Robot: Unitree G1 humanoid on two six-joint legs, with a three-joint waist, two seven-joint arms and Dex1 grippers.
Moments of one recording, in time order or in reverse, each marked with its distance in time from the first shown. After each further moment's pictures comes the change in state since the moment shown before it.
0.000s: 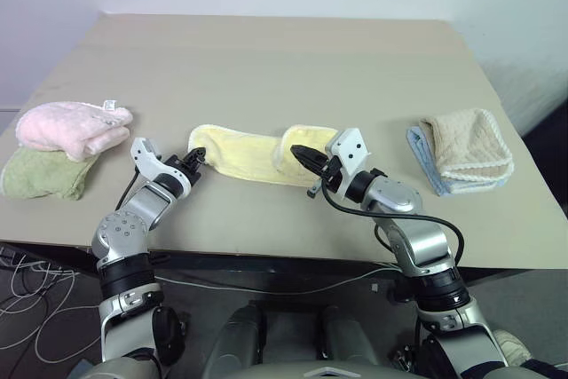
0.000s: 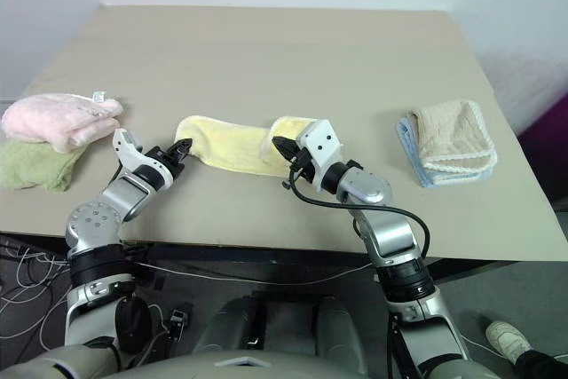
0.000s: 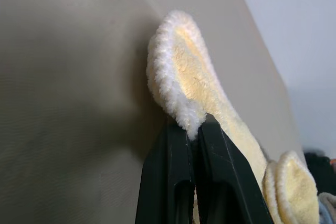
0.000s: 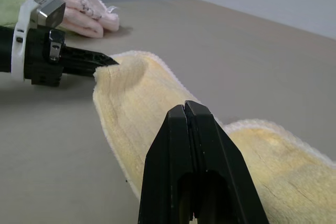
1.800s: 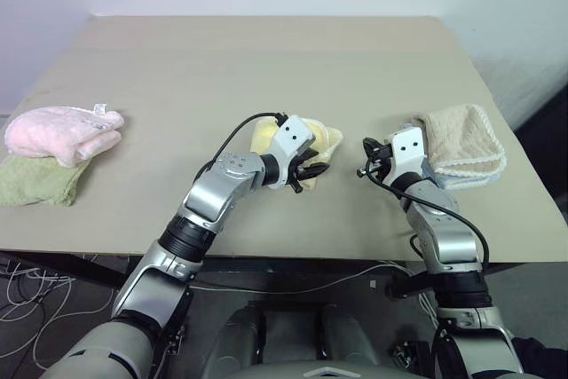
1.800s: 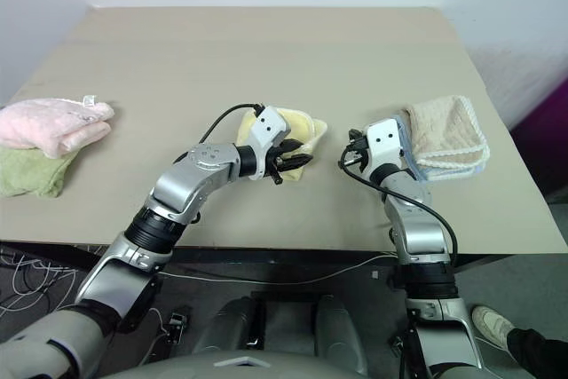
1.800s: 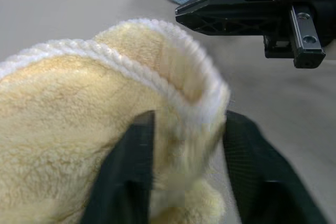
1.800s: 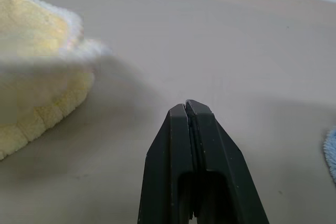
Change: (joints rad) left arm -0.222 0.023 -0.868 -0.110 0.676 -0.171 -0.572; right arm 0.033 -0.047 -0.222 0.171 -0.058 -0.024 -0.262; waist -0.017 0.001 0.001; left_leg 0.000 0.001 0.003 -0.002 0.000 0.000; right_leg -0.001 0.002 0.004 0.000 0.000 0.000
